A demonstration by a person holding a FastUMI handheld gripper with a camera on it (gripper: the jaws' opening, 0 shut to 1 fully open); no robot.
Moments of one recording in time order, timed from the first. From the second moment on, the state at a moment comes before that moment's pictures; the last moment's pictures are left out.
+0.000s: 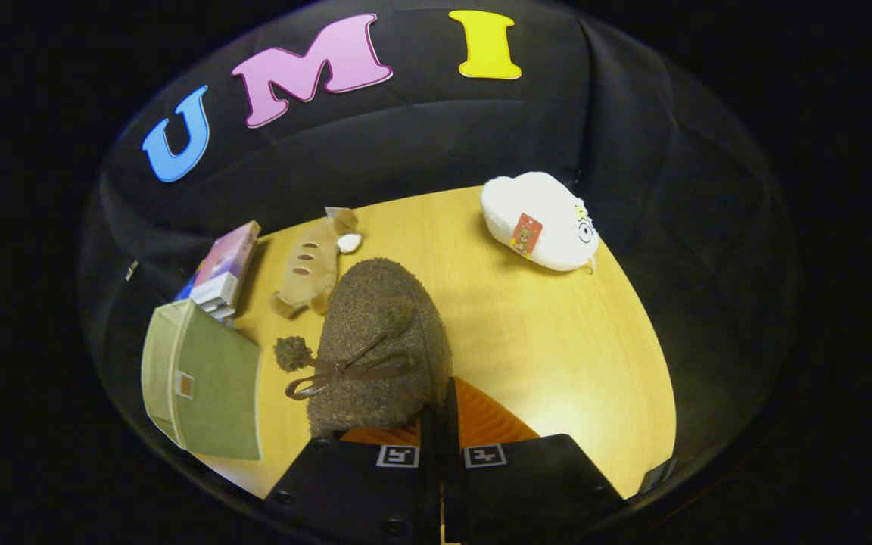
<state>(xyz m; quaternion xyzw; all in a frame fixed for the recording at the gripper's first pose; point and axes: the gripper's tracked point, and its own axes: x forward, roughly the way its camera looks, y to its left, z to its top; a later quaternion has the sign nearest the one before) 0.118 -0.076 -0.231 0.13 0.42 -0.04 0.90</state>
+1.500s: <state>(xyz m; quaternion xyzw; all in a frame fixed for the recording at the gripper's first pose) 0.131 0.272 -0.230 0.15 0.48 0.03 0.86</state>
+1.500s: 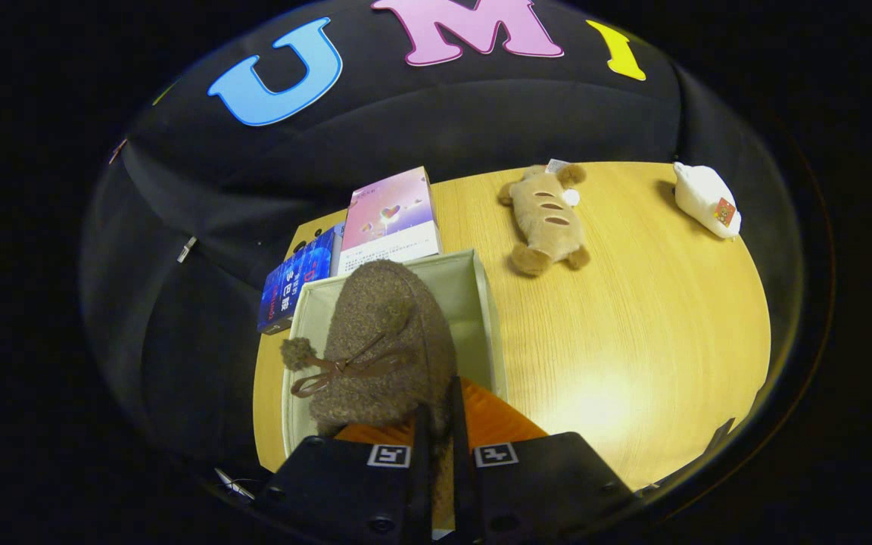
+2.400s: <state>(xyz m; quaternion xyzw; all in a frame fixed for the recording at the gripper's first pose) 0.095 0.140 -0.088 0.10 0.29 0.01 0.95</state>
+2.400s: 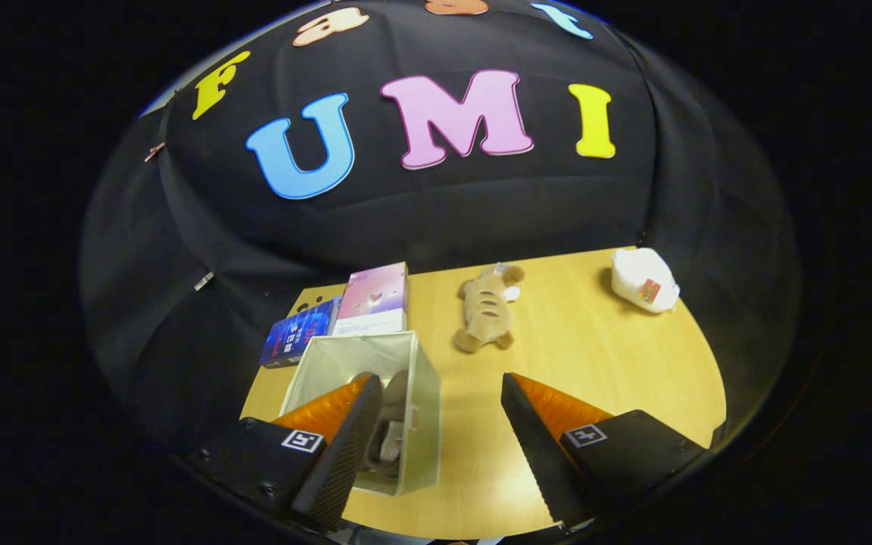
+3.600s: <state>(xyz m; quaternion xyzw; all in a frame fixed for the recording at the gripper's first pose) 0.024 -0.061 -0.002 0.03 0.06 0.03 1.00</state>
